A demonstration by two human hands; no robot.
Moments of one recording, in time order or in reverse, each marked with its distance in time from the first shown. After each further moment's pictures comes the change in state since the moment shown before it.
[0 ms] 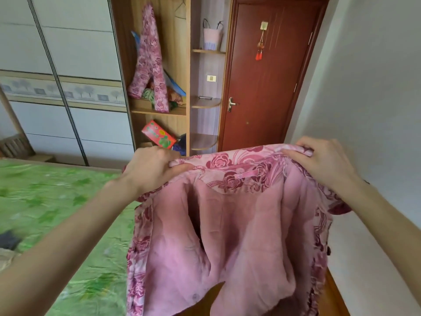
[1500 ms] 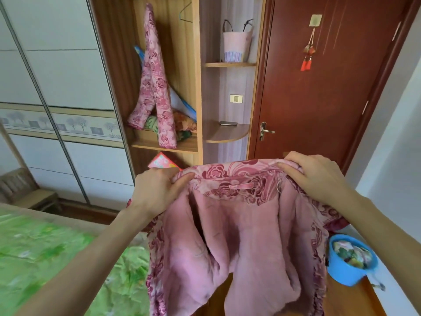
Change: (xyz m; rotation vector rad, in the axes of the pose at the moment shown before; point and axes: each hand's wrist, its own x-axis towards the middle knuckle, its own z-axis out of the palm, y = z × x) left_hand 0.365 -0.327 0.381 0.118 0.031 -0.430; right_hand 0.539 0.222 0.398 -0.004 -0.134 -0.231
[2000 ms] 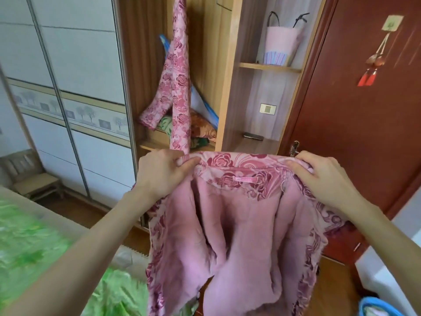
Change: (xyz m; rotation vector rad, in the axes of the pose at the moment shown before) left_hand 0.175 -0.104 0.121 -0.053 0.103 -0.216; right_hand 0.231 0.045 0.127 0.252 -0.027 -0.011
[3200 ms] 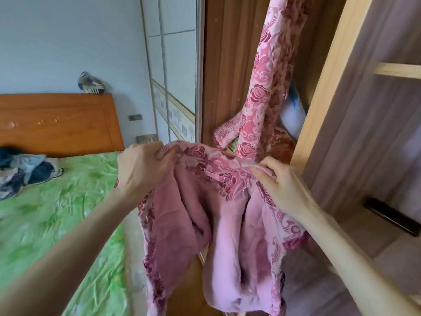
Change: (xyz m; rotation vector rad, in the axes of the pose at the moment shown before) left_hand 0.233 -0.119 0.169 0.617 0.367 -0.481; right_hand 0.447 0.079 0.301 0.744 -0.294 -0.586
